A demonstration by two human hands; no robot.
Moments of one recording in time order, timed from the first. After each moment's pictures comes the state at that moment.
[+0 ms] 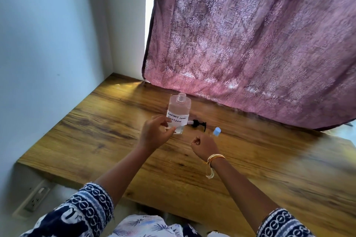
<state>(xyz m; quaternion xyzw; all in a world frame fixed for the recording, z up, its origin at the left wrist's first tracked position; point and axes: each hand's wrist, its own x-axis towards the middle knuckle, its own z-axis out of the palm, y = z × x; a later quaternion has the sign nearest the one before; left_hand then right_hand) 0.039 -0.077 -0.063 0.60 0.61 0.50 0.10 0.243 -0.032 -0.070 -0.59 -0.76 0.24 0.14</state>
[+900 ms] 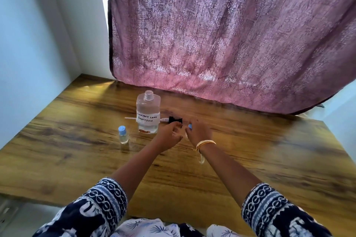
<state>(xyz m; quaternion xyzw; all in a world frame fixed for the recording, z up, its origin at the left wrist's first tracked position) 0.153 -0.024 -0.069 0.65 0.62 0.28 0.34 0.294 0.012 -0.053 -0.63 -0.76 0.09 0.10</state>
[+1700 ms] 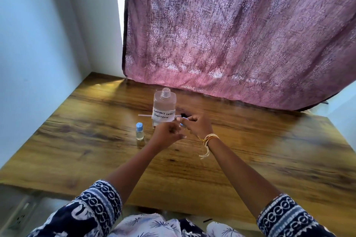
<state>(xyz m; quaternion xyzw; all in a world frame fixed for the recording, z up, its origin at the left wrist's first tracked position) 0.095 -0.052 -0.074 0.61 0.60 0.37 0.35 0.238 -0.015 -0.027 -0.62 -0.65 0.35 0.28</state>
